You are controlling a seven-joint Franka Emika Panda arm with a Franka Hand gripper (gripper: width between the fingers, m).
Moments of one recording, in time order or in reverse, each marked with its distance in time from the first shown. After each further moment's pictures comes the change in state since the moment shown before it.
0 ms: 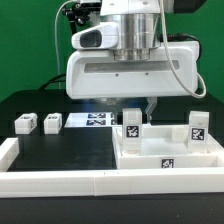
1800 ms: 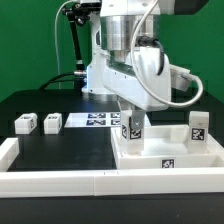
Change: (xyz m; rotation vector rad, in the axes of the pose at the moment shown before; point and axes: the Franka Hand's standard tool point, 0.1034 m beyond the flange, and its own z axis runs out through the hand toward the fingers) arm 0.002 0.002 0.002 0.020 0.019 1.428
